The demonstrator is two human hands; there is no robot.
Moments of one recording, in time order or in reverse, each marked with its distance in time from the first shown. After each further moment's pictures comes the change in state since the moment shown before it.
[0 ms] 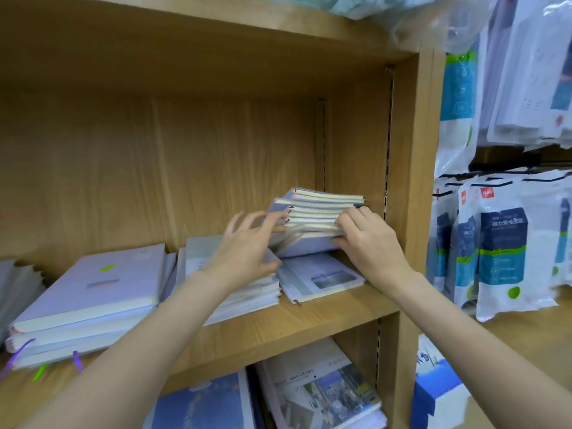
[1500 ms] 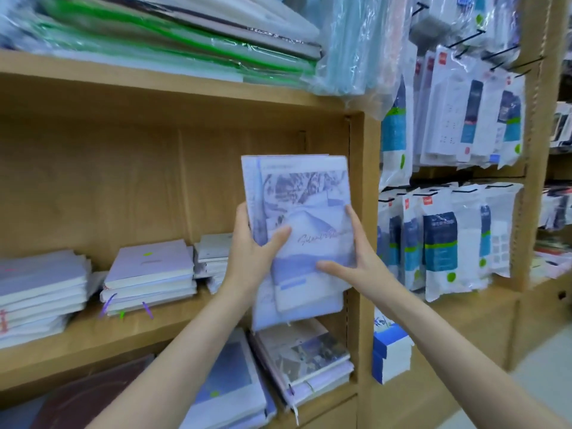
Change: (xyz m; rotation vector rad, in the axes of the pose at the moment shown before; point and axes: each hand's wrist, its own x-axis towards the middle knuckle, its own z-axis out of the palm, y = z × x) left_hand -0.096 0.099 -0.111 -1.331 0.462 -0.228; right_hand -0.029 -0.093 -0.173 1.195 -0.305 0.737
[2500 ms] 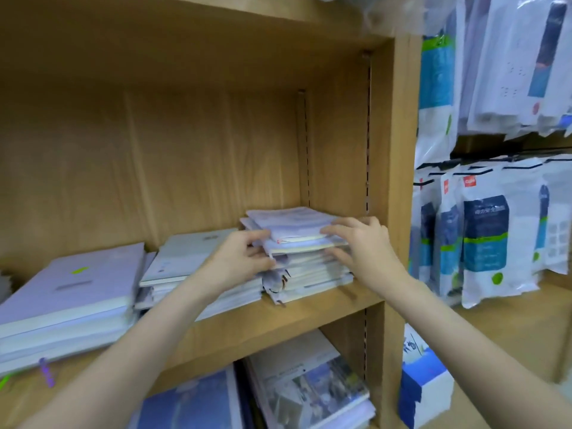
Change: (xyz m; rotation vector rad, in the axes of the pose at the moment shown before) left_hand 0.084 -0.123 -0.001 0.480 -0.362 -0.445; right_hand 0.125 0.111 -0.026 -1.074 0.016 -0.048
